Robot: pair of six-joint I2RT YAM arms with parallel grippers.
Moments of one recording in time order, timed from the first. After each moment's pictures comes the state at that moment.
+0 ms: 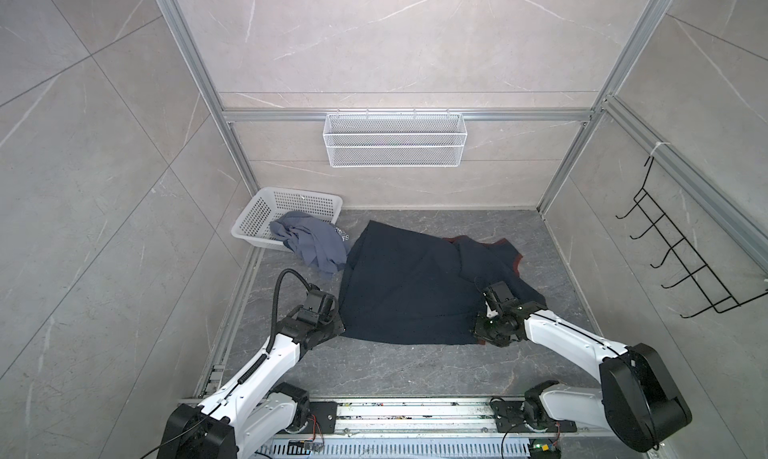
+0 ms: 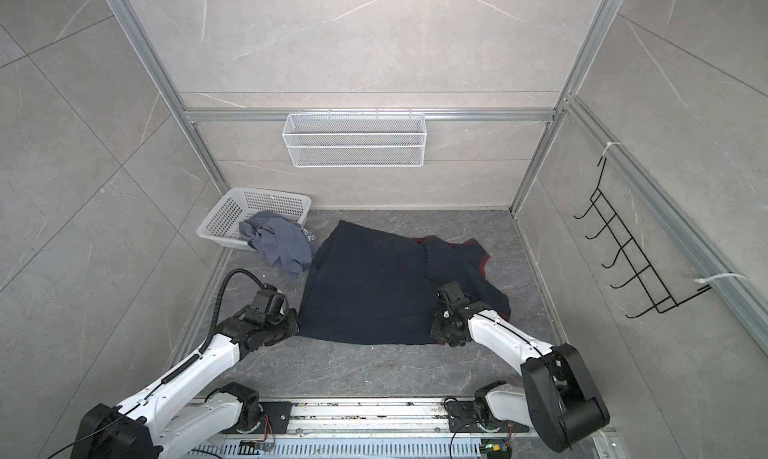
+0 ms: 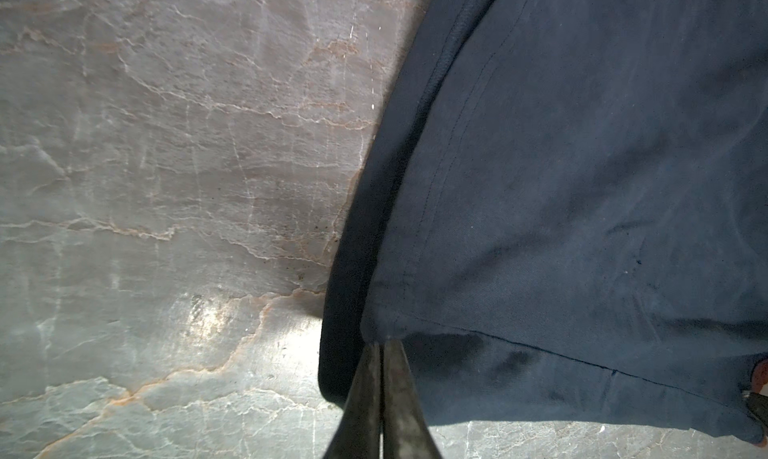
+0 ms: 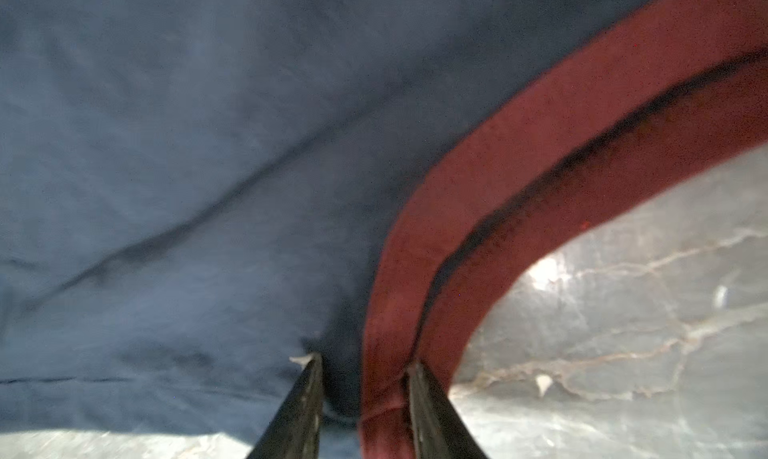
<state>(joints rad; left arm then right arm) -0.38 0.99 0.51 -0.56 -0.01 -0.71 0.37 1.29 0.59 -0.57 -0.10 0.69</state>
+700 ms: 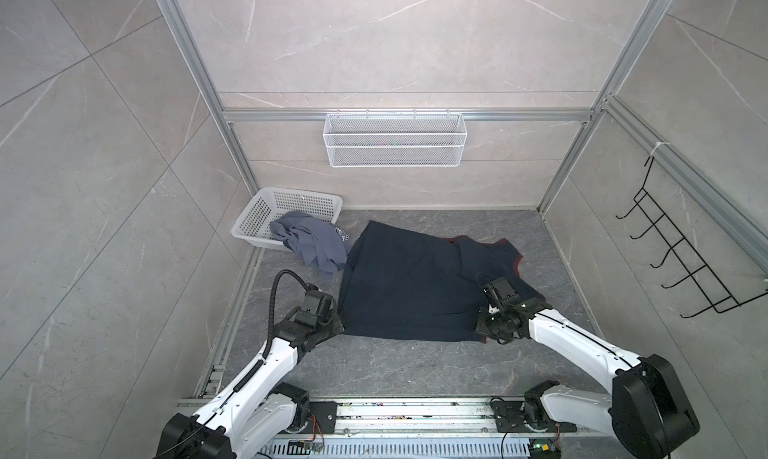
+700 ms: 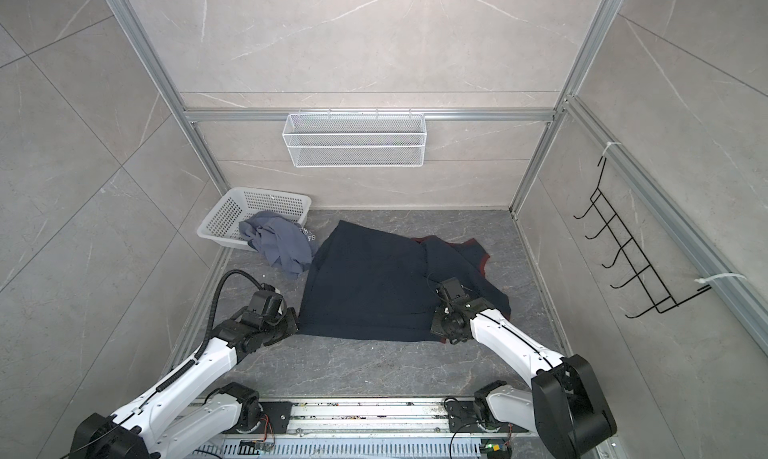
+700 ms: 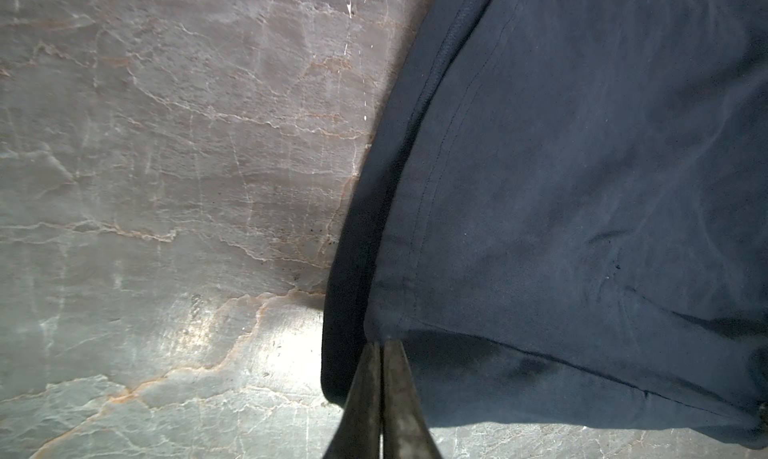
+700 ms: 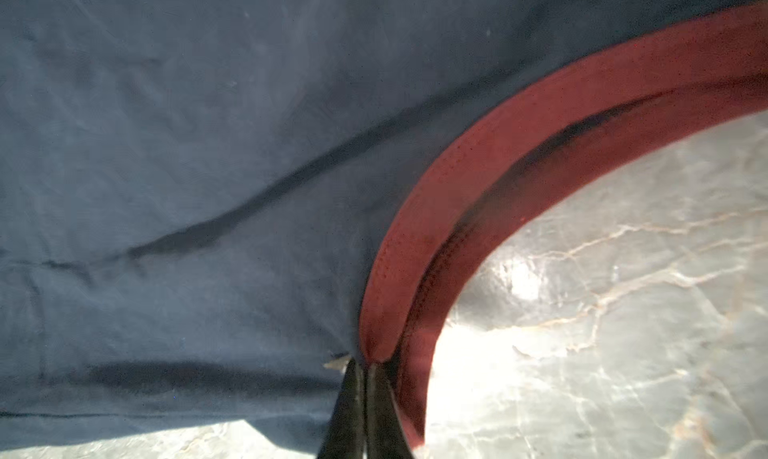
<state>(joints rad) -0.38 0.94 0.51 -0.56 -0.01 -0.72 0.40 1.22 0.66 -0.70 -0.01 0.68</state>
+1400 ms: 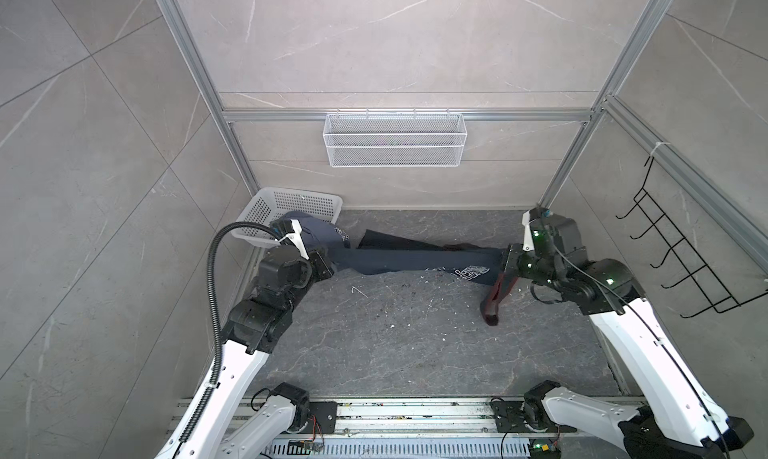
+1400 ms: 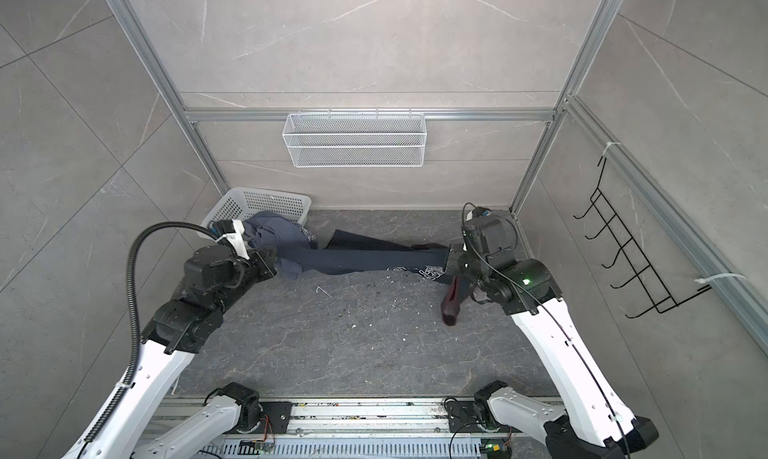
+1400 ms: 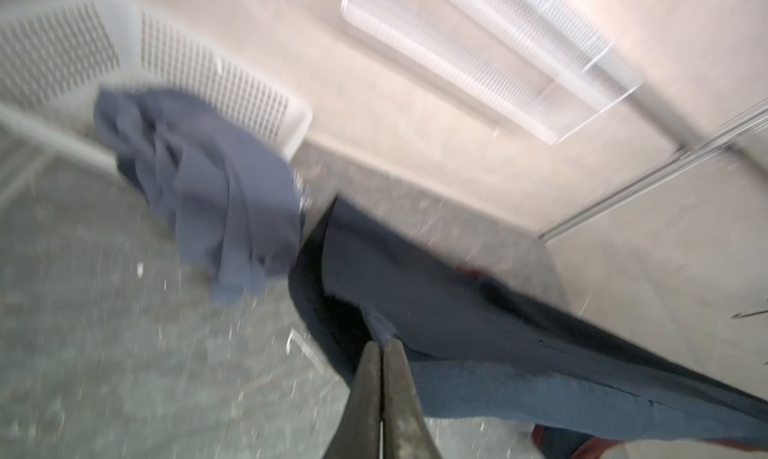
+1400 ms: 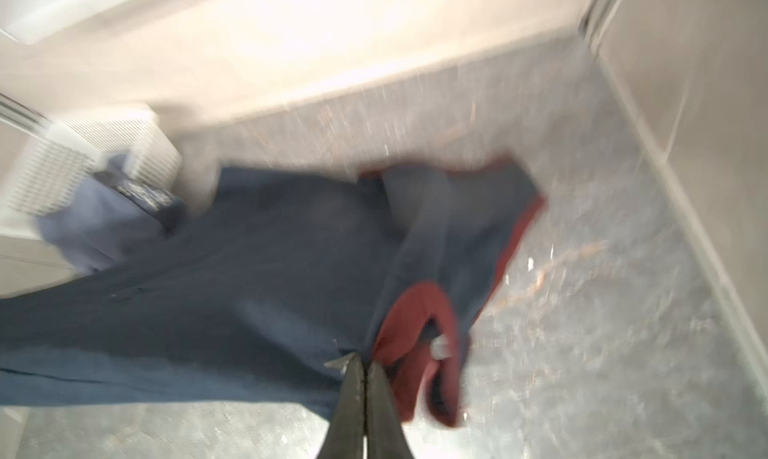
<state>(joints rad) -0.38 0.87 1.17 -0.59 -0.13 -0.55 0.44 1.14 1.58 -1.12 0.23 0.47</state>
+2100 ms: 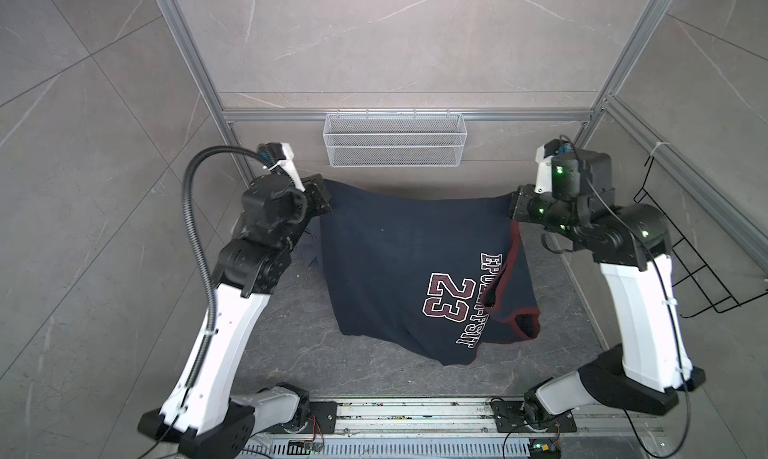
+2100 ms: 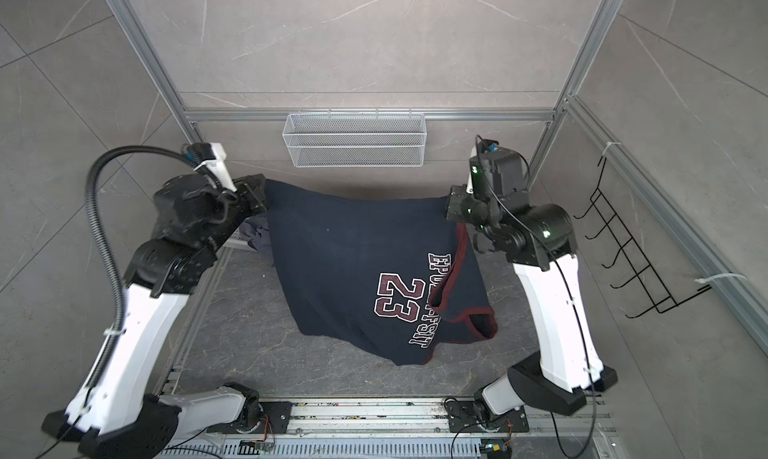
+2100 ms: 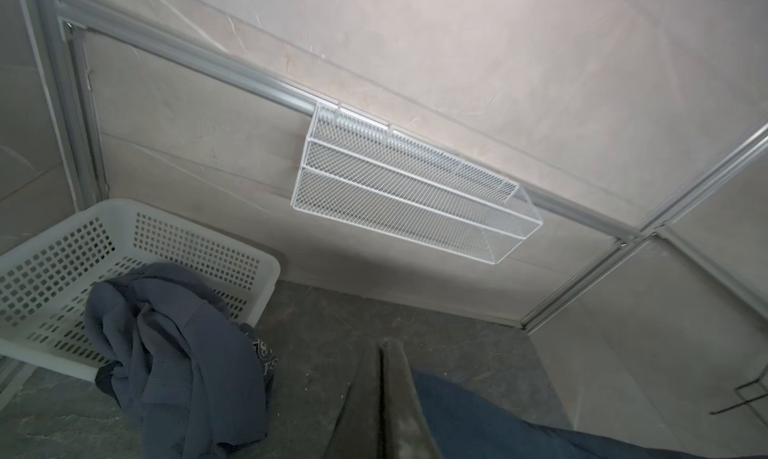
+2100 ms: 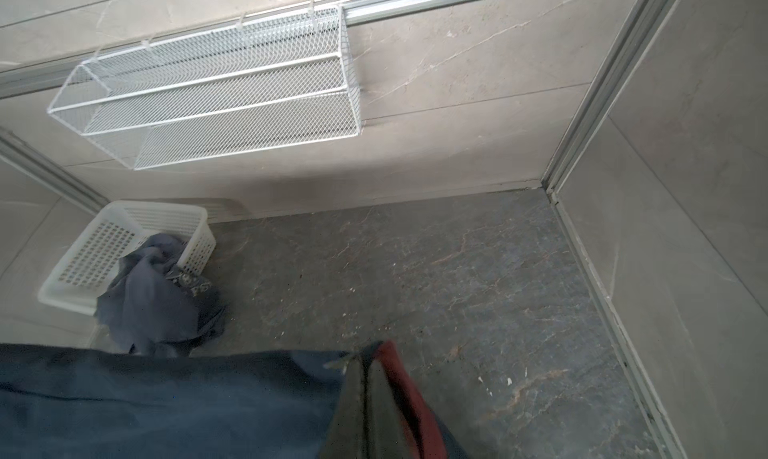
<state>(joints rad) -0.39 1.32 1.78 -0.64 -0.20 -0.42 0.43 1.59 2.38 -1.32 0.34 0.33</state>
